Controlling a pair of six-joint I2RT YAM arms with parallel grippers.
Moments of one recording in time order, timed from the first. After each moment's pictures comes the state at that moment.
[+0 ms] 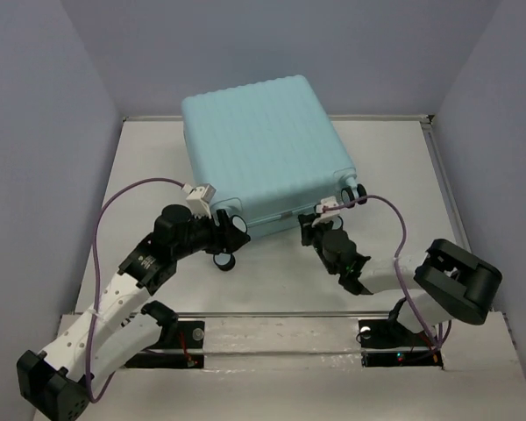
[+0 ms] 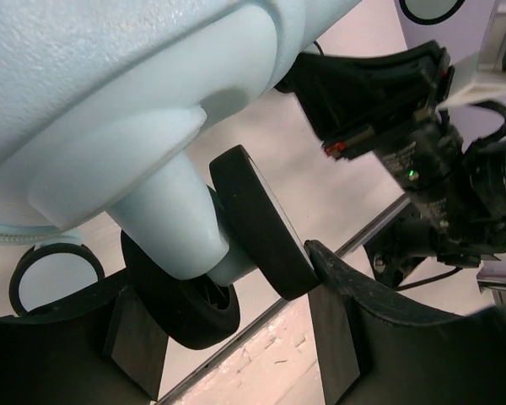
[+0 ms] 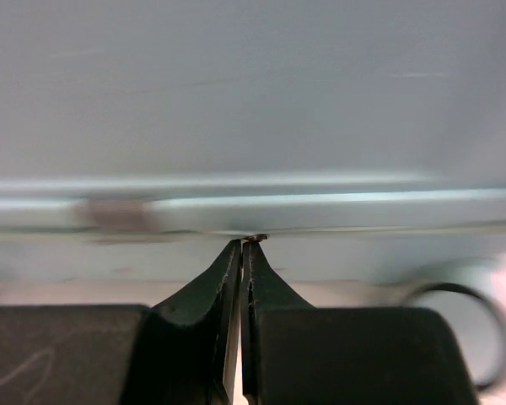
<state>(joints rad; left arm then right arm) -0.57 0.71 0.61 -0.32 0.28 -0.61 0.85 1.42 0.34 0.96 0.48 0.21</state>
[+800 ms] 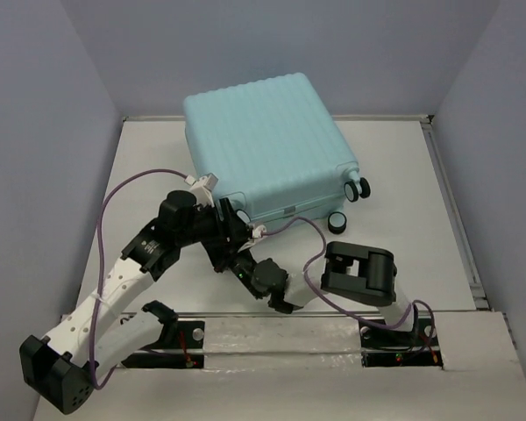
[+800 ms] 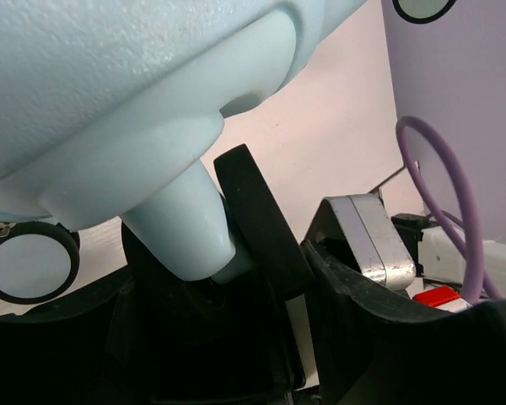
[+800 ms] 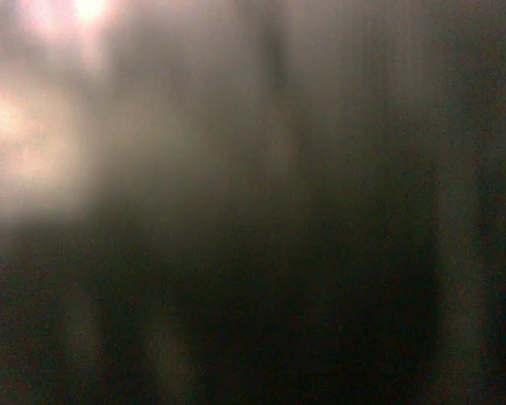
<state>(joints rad) -0.56 0.85 0.75 -0.39 0.34 -0.74 1.33 2.05 0.90 1.38 0.57 0.49</state>
